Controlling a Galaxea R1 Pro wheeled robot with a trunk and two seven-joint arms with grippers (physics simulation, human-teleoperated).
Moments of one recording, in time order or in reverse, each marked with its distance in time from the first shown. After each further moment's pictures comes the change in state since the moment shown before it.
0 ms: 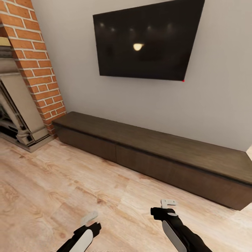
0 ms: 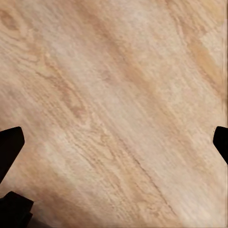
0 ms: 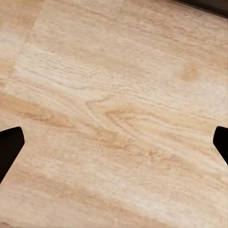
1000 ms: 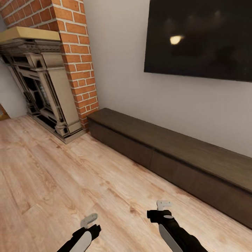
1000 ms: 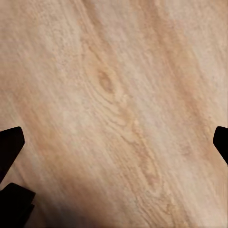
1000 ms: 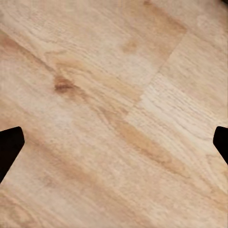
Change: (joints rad) left arm 0.000 0.003 0.004 0.040 0.002 0.001 -0.055; right arm 0.000 0.005 0.079 0.002 -0.001 0.000 -0.002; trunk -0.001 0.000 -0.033
